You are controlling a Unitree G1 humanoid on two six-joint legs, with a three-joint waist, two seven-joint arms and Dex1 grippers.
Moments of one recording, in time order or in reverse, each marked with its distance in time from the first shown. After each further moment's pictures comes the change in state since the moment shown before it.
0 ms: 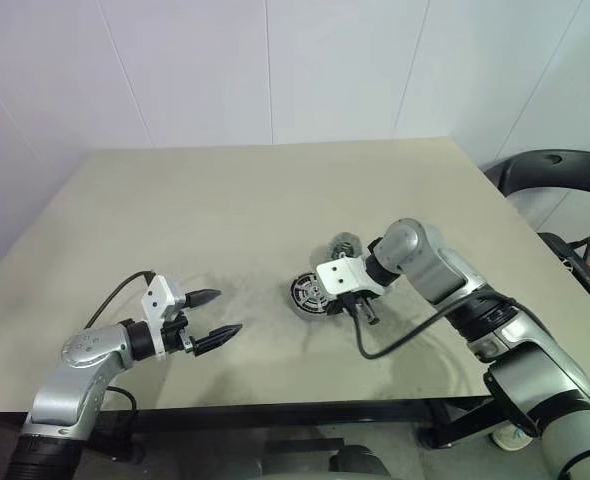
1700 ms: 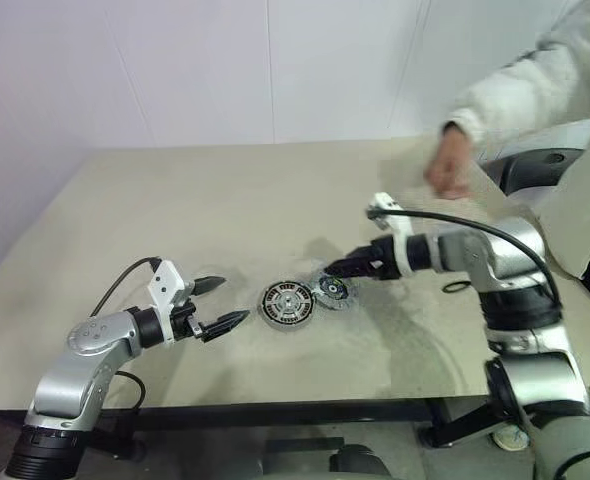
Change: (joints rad) left arm -0.042 0.000 -0.004 -0.102 -0.004 0.124 0.088; right arm 0.116 -0.045 -0.525 -0.200 0.596 1.028 -0.557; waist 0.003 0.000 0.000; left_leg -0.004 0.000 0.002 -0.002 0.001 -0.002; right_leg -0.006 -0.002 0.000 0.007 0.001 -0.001
